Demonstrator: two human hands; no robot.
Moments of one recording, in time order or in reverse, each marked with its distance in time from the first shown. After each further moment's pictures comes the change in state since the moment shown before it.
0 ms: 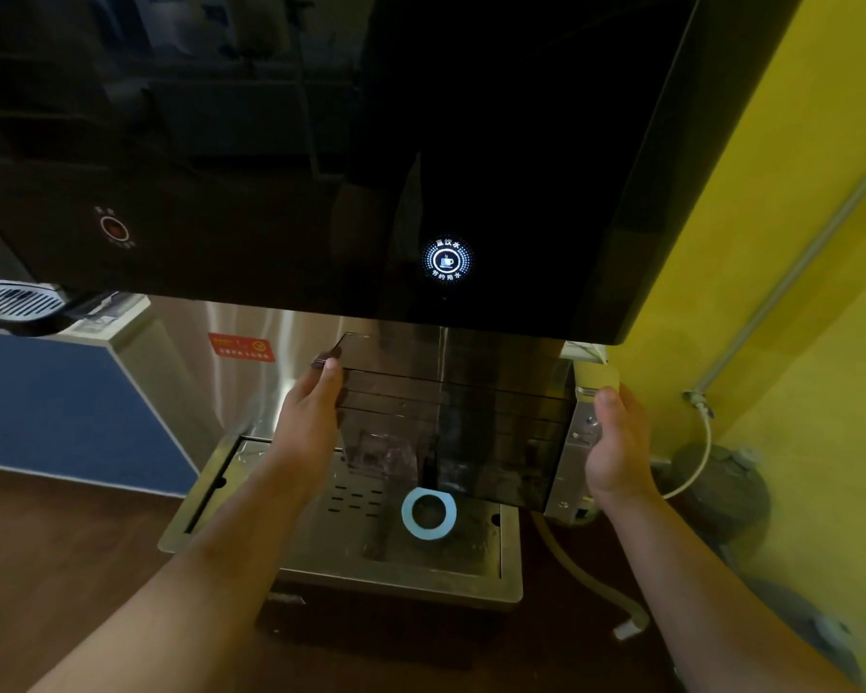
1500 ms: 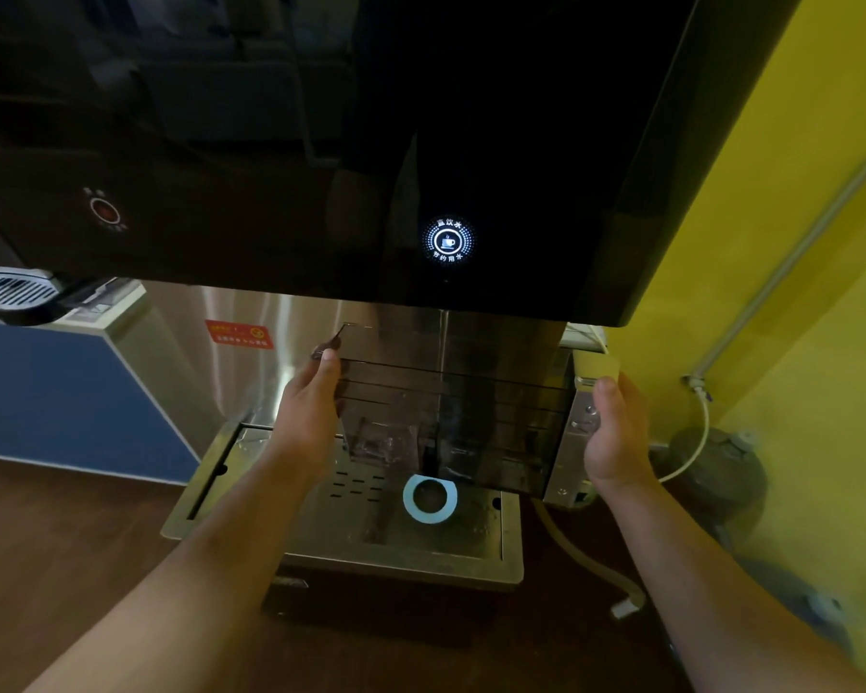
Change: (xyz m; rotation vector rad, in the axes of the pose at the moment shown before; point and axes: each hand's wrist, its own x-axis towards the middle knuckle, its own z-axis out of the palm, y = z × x) left_hand 0.003 -0.008 -0.003 -0.034 -0.021 0.005; right_hand -0.007 -0.008 0.005 -0.073 0.041 0.042
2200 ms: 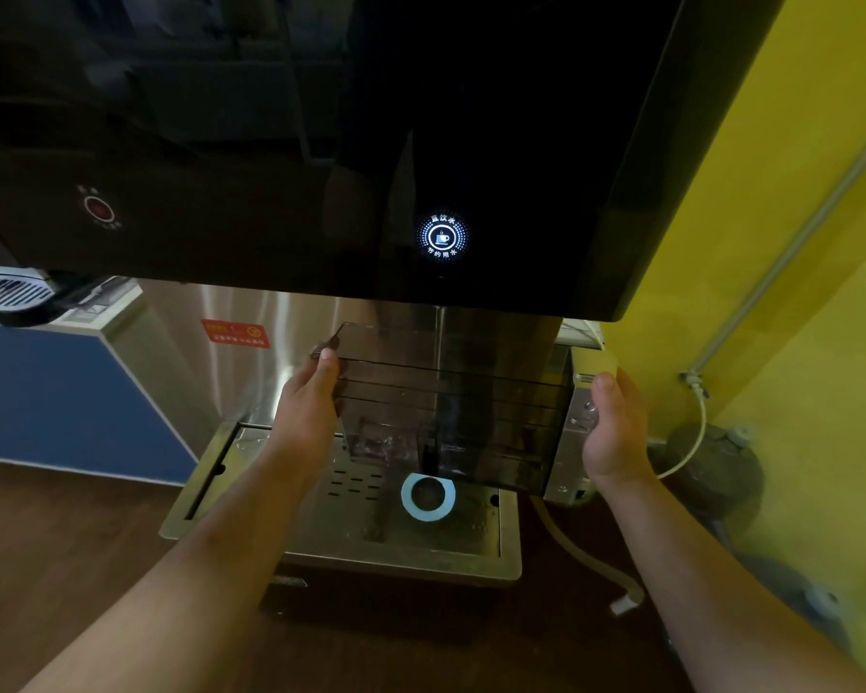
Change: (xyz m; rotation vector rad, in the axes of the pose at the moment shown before) left_hand 0.000 -0.003 0.000 0.031 -0.017 -0.007; right_hand 0.000 0.000 -0.002 0.020 -0.003 -0.004
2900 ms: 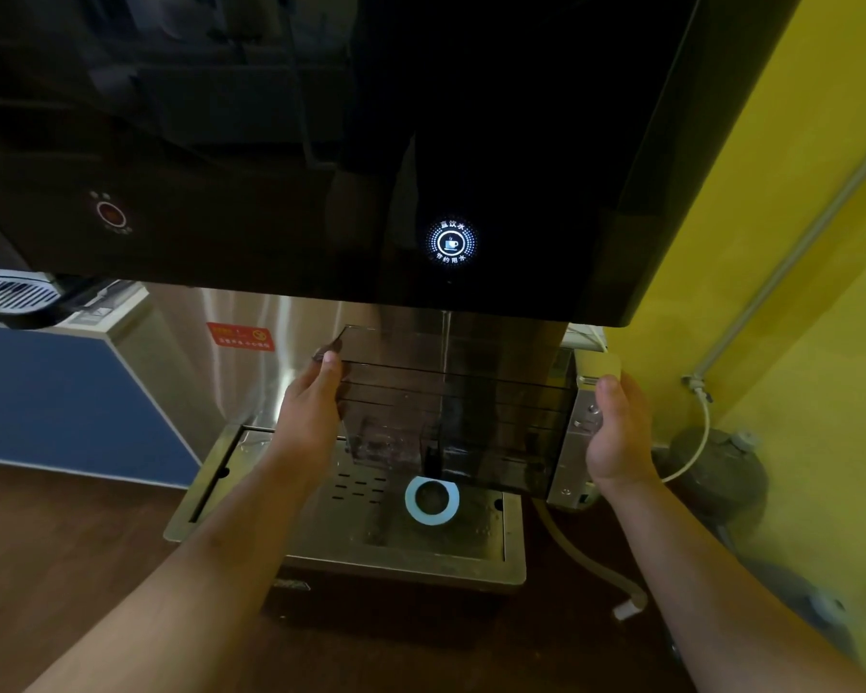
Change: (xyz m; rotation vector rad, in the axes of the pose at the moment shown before) left_hand 0.002 0.001 -0.004 0.005 0.010 -0.004; right_hand 0.002 0.007 -0.001 -0.015 0.015 0.025
